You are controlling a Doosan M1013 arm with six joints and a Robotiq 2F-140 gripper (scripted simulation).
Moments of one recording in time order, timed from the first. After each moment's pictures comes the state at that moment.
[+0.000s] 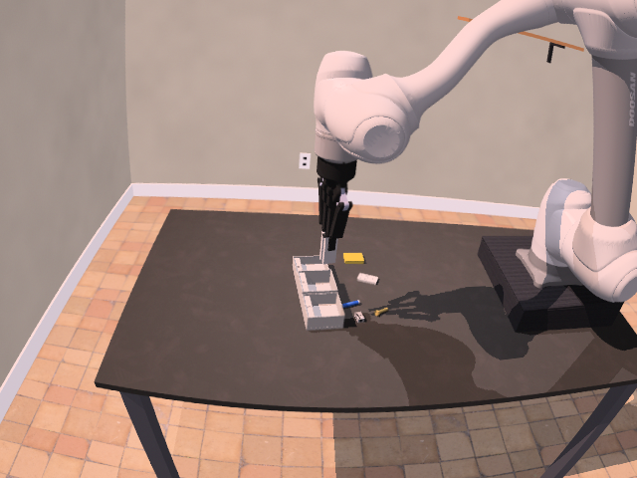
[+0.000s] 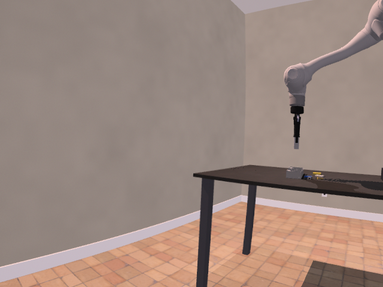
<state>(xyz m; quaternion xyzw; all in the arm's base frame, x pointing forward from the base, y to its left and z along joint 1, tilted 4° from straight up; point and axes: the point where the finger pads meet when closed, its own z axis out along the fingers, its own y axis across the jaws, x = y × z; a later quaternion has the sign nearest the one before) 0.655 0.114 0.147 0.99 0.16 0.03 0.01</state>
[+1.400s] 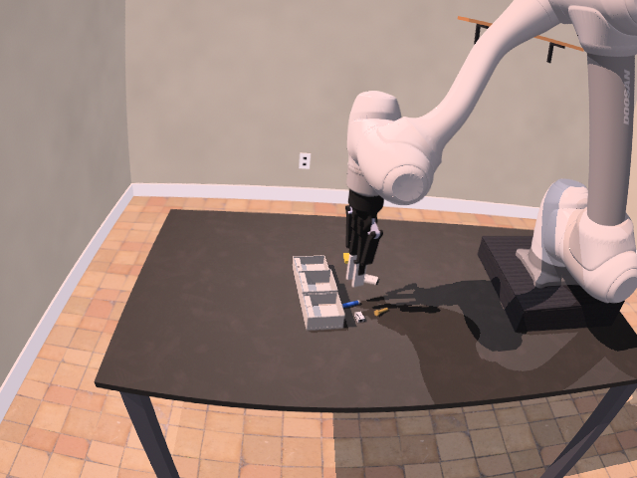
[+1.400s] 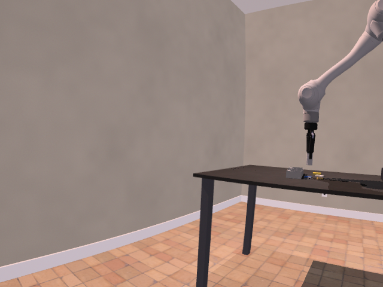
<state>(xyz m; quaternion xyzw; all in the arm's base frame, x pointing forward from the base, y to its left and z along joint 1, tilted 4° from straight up) 0.588 0.068 0.059 0.98 0.19 0.03 0.01</state>
